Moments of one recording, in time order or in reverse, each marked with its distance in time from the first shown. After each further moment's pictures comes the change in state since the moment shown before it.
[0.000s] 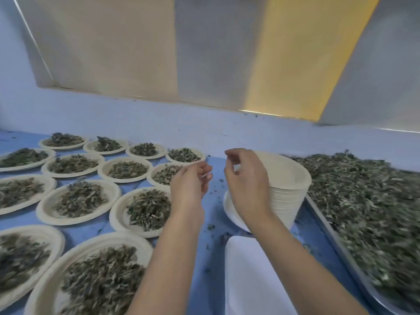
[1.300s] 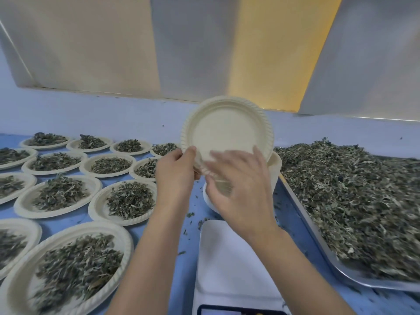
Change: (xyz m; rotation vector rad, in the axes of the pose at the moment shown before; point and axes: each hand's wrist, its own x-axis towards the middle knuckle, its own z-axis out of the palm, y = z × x) left_hand -0.035 -0.014 0.014 0.342 -0.063 0.341; right_hand -0.047 0.015 -0.061 -0.175 0.076 -0.426
